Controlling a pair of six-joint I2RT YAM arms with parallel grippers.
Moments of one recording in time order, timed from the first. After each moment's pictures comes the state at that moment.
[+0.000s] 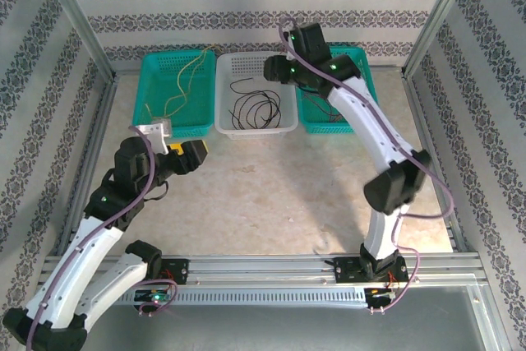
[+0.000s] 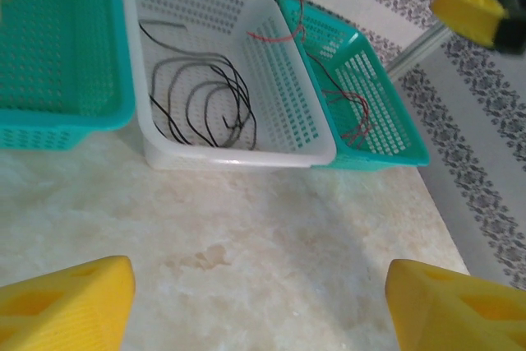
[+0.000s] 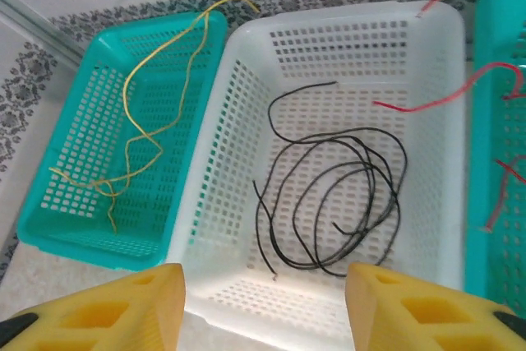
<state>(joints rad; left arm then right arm) -0.34 0.71 0.82 -0.50 0.13 -0.56 0.48 1.81 1.99 -0.84 -0.06 0.44</state>
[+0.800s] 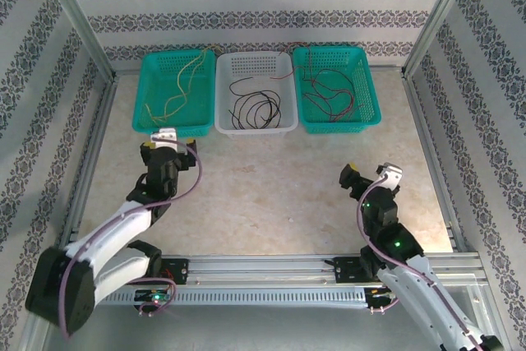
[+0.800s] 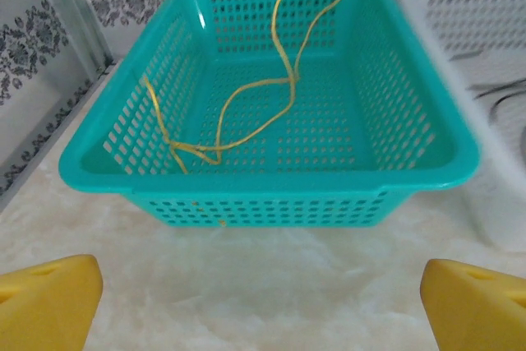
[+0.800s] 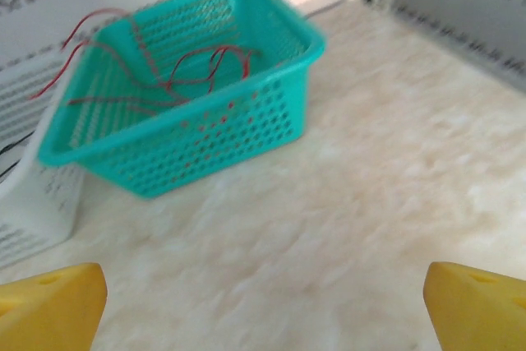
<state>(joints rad) -0.32 1.06 0.42 0.25 -0.52 -0.08 0.41 0.26 0.19 -0.26 0.56 0.47</state>
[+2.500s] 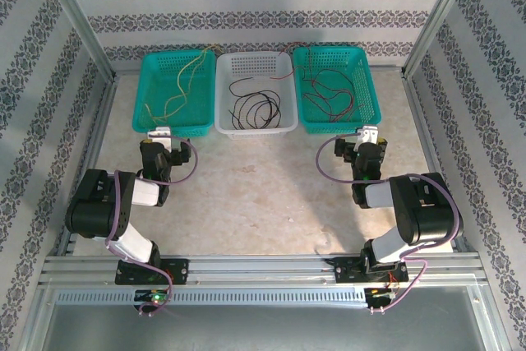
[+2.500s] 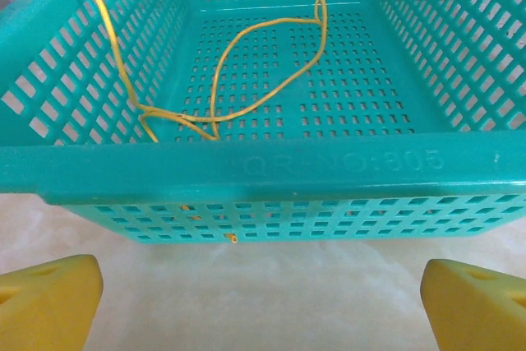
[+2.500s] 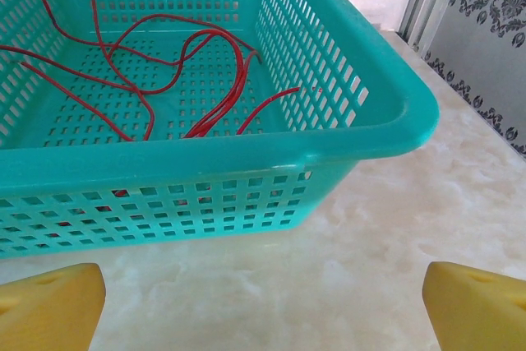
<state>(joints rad) -0.02 1.59 0.37 0.87 -0.15 -0.01 0.07 1.54 0.33 0.90 0.23 0.04</state>
